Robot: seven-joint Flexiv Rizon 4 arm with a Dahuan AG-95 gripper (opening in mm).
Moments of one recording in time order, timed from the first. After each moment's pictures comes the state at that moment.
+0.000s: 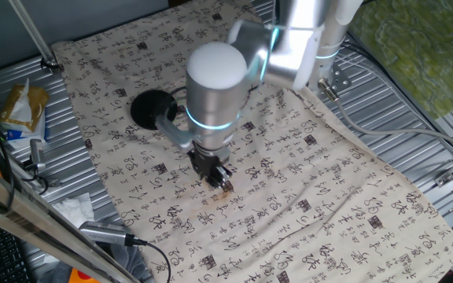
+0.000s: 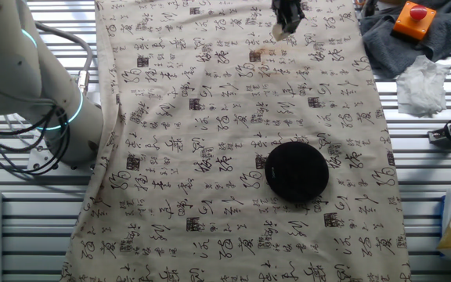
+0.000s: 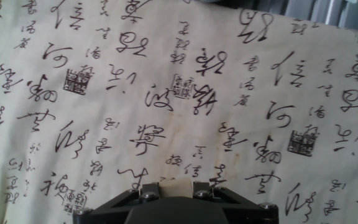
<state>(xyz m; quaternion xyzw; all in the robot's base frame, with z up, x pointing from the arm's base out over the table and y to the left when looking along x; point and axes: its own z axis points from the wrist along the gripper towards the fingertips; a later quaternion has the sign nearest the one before) 0.500 0.237 0.111 -0.15 0.99 0.01 0.05</state>
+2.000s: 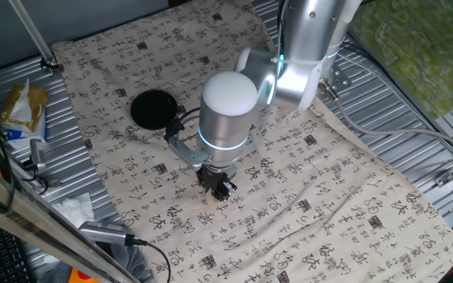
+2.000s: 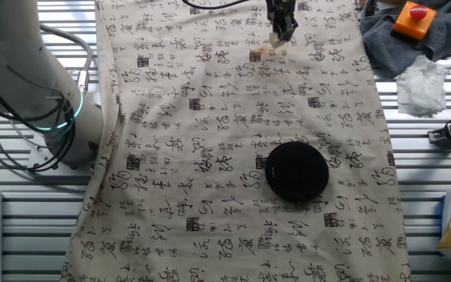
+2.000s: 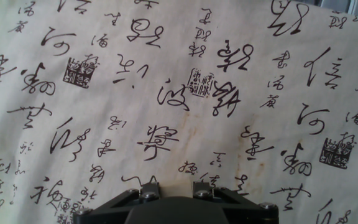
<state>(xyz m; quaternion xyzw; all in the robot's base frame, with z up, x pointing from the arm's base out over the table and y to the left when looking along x) 0.497 0.251 0.060 -0.17 0.98 0.01 0.06</state>
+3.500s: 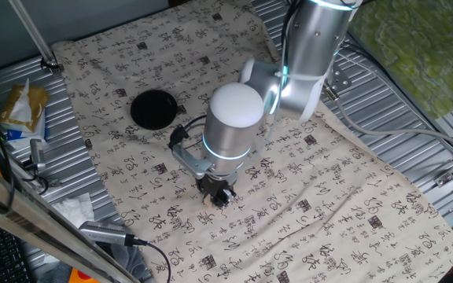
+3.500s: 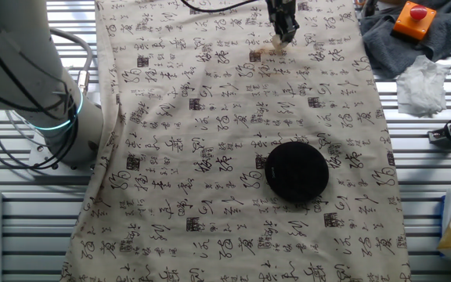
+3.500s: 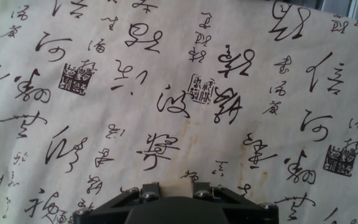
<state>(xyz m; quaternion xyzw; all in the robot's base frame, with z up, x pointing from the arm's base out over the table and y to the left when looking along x) 0.507 0.259 0.042 -0.17 0.98 0.00 0.08</state>
